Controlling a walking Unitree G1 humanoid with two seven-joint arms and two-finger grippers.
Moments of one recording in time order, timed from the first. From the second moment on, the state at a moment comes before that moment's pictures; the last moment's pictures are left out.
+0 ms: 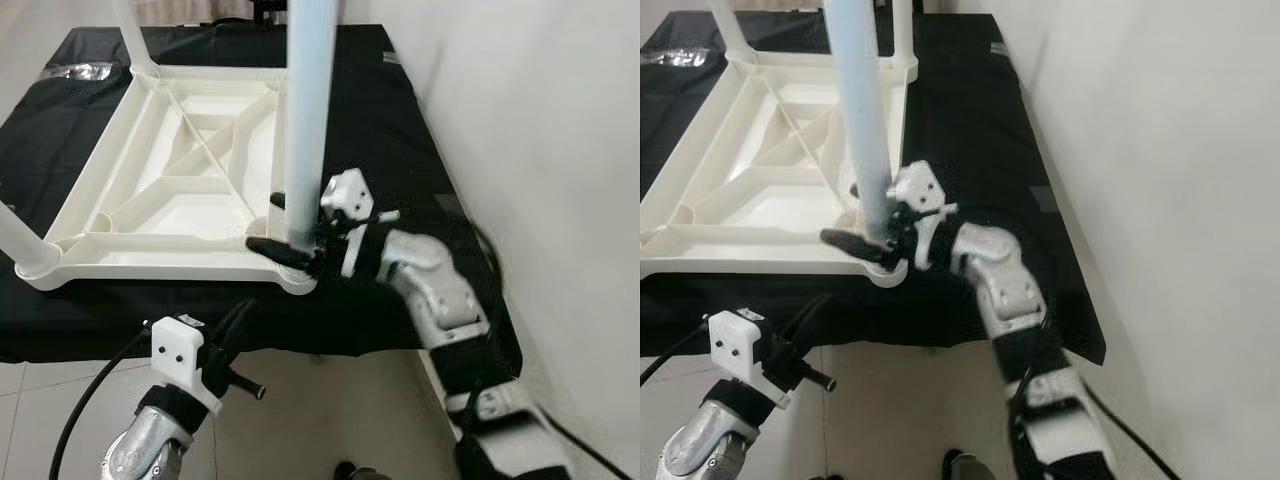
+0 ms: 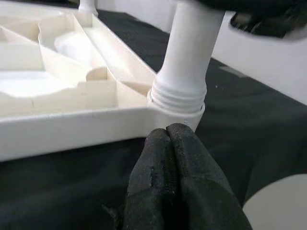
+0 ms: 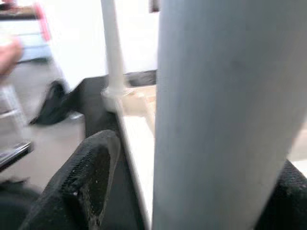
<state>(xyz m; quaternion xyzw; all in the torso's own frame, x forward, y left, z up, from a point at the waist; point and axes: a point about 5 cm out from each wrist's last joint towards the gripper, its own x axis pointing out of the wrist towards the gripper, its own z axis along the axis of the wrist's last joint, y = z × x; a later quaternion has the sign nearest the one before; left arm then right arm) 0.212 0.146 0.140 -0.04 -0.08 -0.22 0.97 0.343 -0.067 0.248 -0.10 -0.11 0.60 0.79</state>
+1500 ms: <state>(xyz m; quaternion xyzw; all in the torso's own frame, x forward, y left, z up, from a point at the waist) 0.212 0.148 0.135 -0.04 -0.08 -0.21 0.97 0.330 -0.045 0.183 0.01 -0.03 0.44 0.90</state>
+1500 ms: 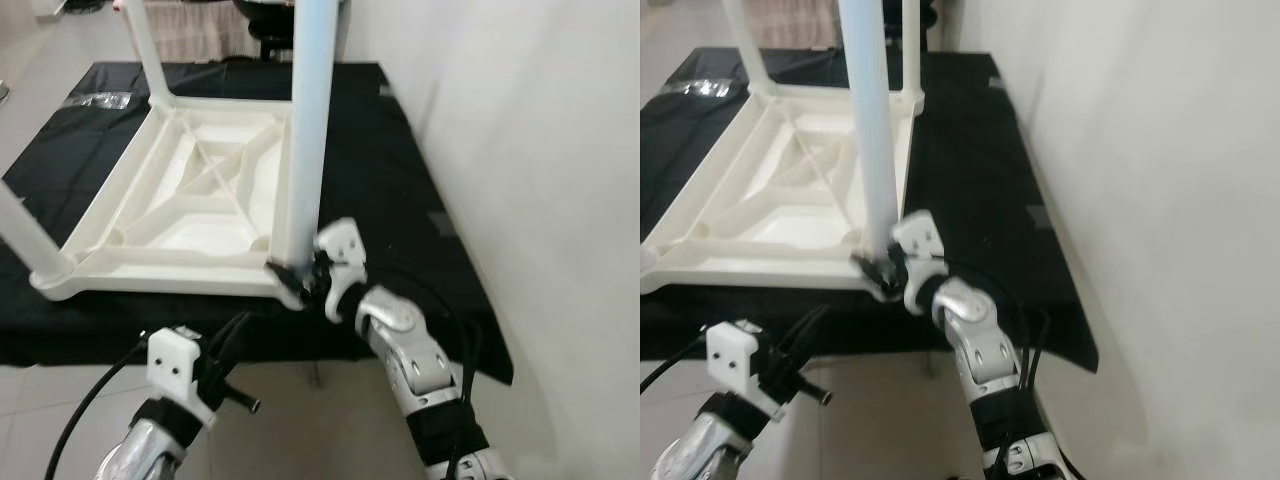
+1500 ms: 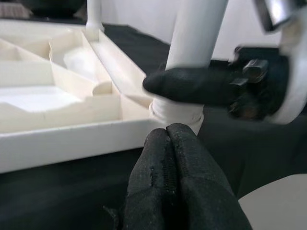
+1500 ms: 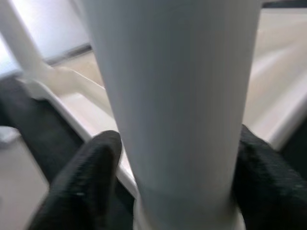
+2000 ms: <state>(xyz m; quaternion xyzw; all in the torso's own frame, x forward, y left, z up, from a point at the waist) 0.210 0.149 0.133 -0.03 -0.07 -0.22 0.97 0.350 -0.071 0.244 -0.07 -0.08 0.65 0.76</state>
